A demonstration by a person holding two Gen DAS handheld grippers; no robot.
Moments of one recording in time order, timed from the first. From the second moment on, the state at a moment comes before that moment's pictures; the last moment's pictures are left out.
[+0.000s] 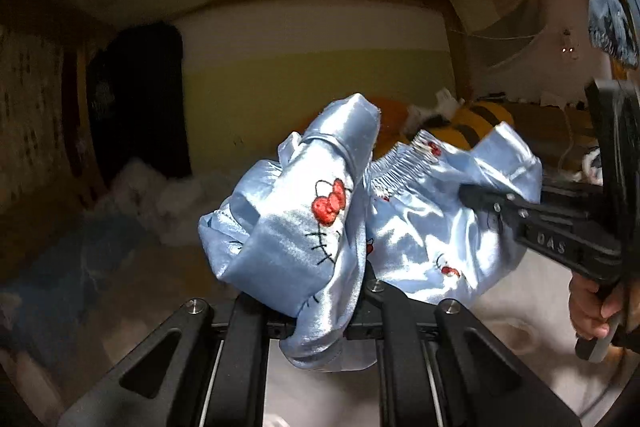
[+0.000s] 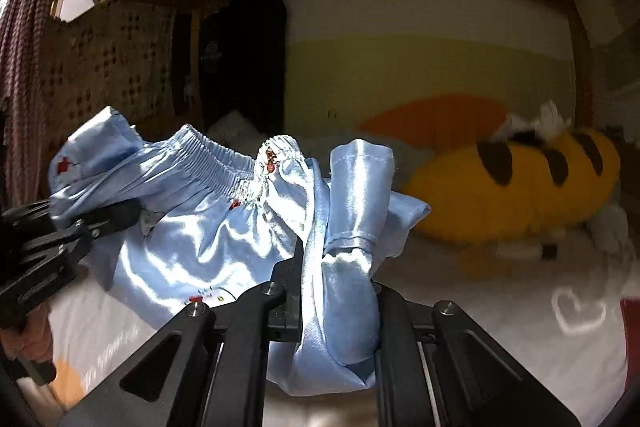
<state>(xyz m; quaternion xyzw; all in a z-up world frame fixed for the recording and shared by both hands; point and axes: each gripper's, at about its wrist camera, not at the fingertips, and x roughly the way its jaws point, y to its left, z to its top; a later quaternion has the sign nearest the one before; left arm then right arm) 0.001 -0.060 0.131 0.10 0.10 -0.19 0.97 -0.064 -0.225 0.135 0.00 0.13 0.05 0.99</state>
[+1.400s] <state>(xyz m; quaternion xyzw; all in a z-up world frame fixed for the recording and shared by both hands) 0.350 -0.029 0.000 0.04 0.25 -0.15 0.96 0.327 -0.244 -0.006 0.05 0.28 -0.01 0.96</state>
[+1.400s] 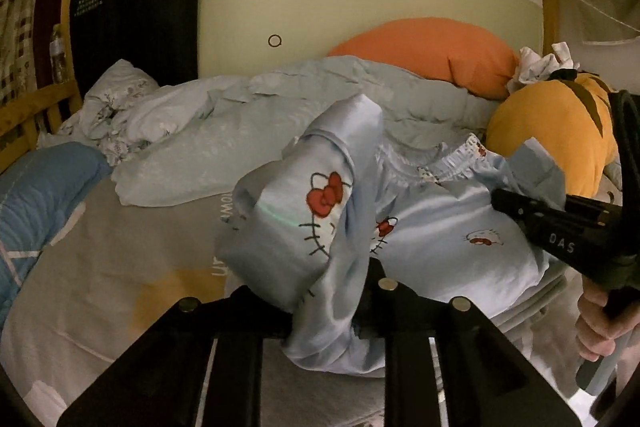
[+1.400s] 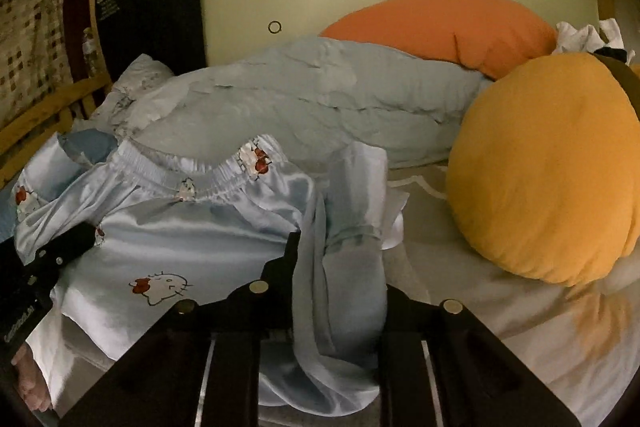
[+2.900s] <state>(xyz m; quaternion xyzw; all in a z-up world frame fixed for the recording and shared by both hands) 0.157 0.015 0.115 0.00 0.08 -0.13 0.99 0.101 -0.268 0.118 0.08 0.08 -0.05 0.99</state>
